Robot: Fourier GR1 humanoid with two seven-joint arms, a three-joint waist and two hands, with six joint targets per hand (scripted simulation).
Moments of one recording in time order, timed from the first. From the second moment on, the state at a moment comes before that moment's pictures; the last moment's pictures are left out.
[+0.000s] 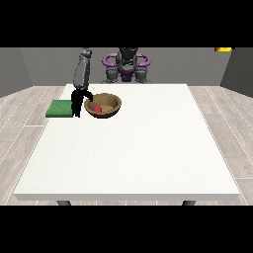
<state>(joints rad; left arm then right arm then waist) -0.77 0.53 0.44 -1.27 0.24 -0.35 0.22 -0.44 -0.21 -0.39 -0.65 -0.28 0.14 -0.46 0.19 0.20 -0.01</state>
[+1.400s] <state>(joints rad) -0.74 0.63 0.51 -1.26 0.36 -0.41 0.23 -0.43 -0.22 -0.30 -0.68 -0.19 -0.17 -0.42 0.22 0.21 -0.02</state>
